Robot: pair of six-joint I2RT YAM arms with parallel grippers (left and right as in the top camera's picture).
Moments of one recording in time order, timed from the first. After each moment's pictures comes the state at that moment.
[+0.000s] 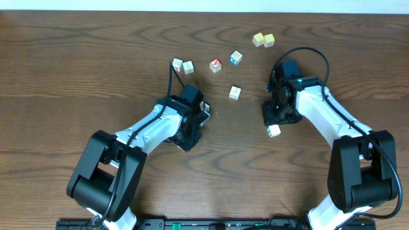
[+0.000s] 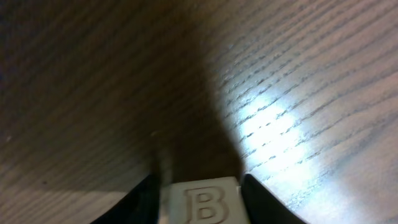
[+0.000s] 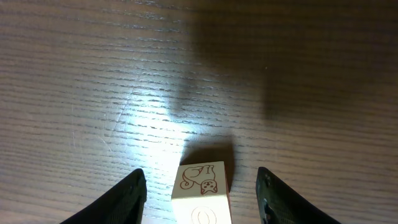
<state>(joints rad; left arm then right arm) -0.50 1.81 1.04 -0.75 0.10 0.17 0.21 1.81 1.18 -0.84 -0.04 0.12</state>
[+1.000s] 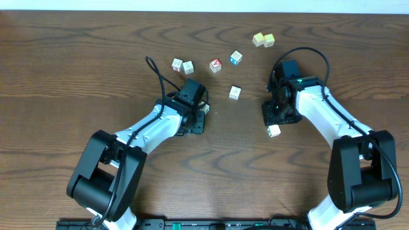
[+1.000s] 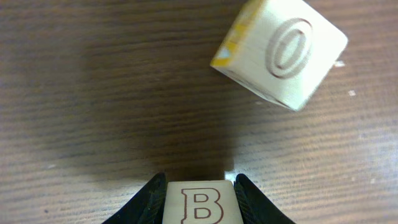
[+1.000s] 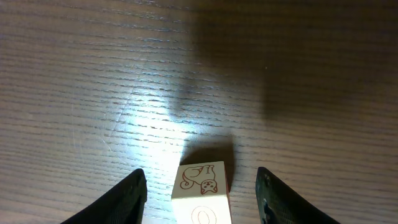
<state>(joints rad) -0.50 1.81 1.04 -0.53 0.06 -0.42 0.21 1.81 1.18 -0.84 -0.04 0.12</state>
